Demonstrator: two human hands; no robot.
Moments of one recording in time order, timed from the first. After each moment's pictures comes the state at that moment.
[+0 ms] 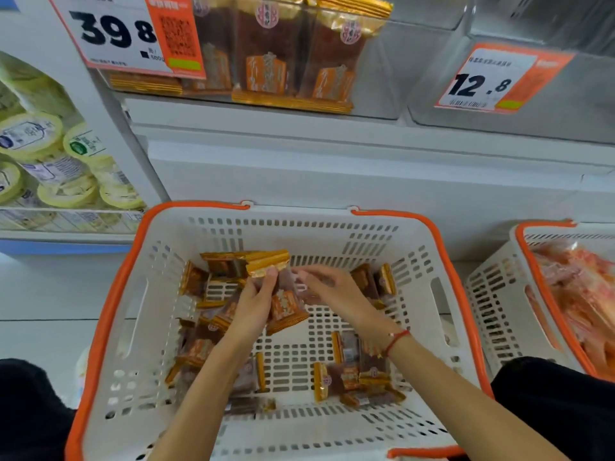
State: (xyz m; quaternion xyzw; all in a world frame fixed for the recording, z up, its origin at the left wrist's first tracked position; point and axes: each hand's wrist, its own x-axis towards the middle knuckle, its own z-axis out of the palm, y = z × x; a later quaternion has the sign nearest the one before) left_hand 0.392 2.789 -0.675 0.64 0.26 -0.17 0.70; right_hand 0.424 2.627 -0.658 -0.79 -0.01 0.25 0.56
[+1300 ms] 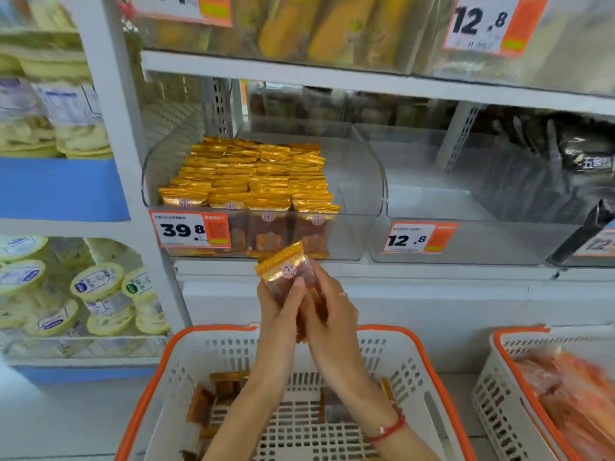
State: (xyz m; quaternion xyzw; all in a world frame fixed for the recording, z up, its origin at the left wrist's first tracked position) left_hand 0.424 2.753 -0.481 0.61 0.05 0.08 0.79; right_hand 0.442 2.677 -0.499 -0.82 -0.10 -0.15 0.54
